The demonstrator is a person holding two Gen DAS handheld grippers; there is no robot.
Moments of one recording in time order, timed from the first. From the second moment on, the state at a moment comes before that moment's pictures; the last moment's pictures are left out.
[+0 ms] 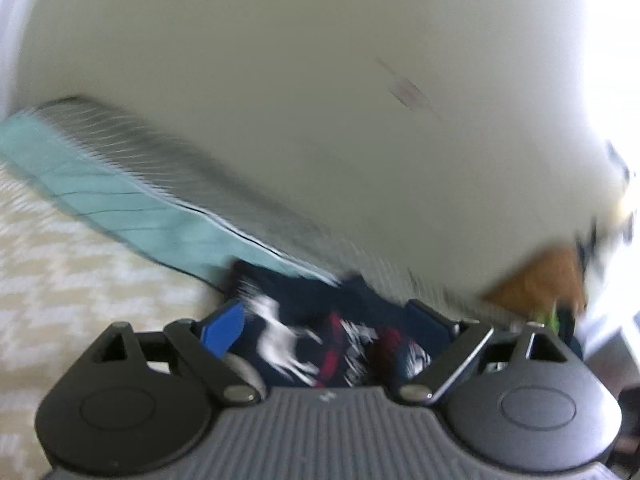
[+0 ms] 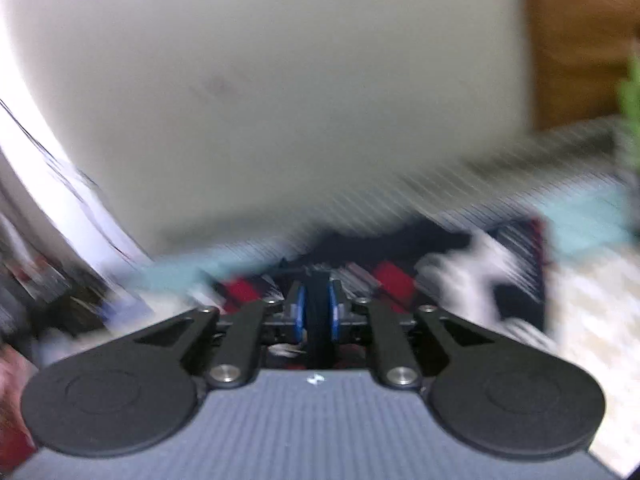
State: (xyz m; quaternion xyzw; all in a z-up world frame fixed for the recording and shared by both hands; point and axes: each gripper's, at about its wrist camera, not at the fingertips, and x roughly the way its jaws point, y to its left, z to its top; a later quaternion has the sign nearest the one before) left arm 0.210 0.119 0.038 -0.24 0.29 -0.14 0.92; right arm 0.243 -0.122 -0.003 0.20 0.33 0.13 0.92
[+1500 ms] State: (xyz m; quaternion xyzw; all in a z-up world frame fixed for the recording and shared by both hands) left arm 0.211 -0.002 0.010 -0.01 0.30 -0.13 0.95; right arm 0.284 -0.171 -0.038 0.18 0.30 0.05 0.94
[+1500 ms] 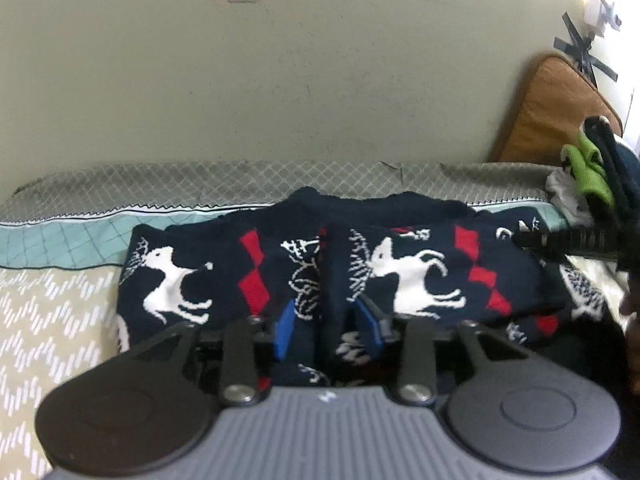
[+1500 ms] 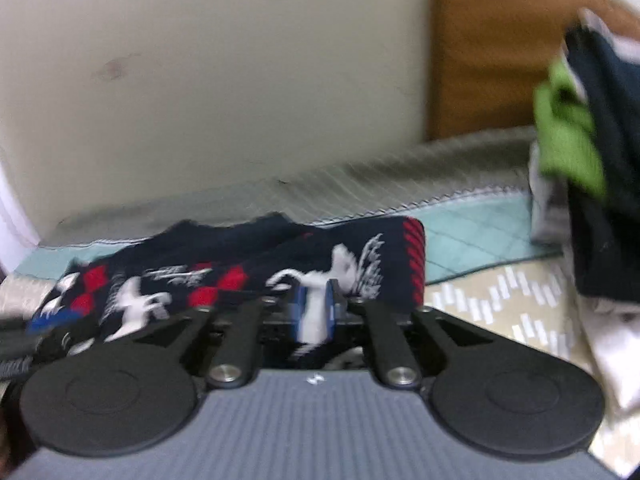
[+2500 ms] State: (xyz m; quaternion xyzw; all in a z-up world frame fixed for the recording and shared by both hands) left arm 0.072 0.084 0.025 0.01 0.31 -0.14 0.94; right arm 0.050 -0.211 -0.022 0.22 0.28 0.13 0.92
